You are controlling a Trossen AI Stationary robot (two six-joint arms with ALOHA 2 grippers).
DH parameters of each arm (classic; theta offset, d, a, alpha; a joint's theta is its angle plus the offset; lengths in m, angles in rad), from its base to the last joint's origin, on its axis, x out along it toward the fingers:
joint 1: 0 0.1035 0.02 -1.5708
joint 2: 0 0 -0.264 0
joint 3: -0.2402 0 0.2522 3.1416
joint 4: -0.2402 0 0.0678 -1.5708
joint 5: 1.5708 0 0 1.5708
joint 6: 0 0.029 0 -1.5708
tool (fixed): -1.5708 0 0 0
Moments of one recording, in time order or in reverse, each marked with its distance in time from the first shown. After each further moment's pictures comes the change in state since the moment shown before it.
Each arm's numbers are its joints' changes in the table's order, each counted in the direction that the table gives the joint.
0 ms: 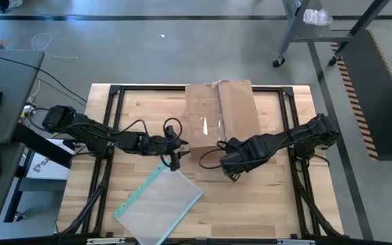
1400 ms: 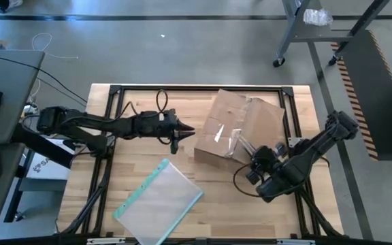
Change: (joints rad) left arm 0.238 -0.096 -0.001 0.226 -0.334 0.042; right arm 0.340 -0.233 0.364 -0.026 -0.473 0.513
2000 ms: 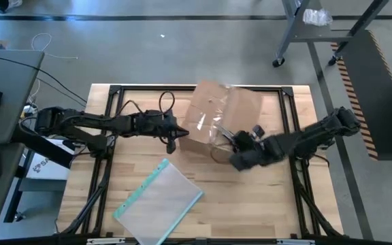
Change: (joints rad) left arm 0.031 -0.057 -0.008 -0.307 0.006 0.054; right arm -0.389 -0.022 0.192 0.566 -0.011 -0.723
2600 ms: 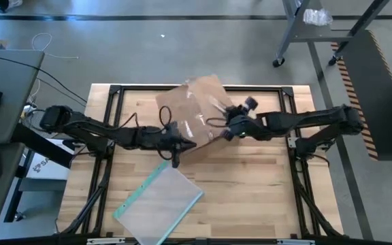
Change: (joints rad) left arm -0.215 0.113 -0.021 0.354 0.156 -0.132; right arm -0.223 -0.114 -0.079 0.288 -0.128 -0.570
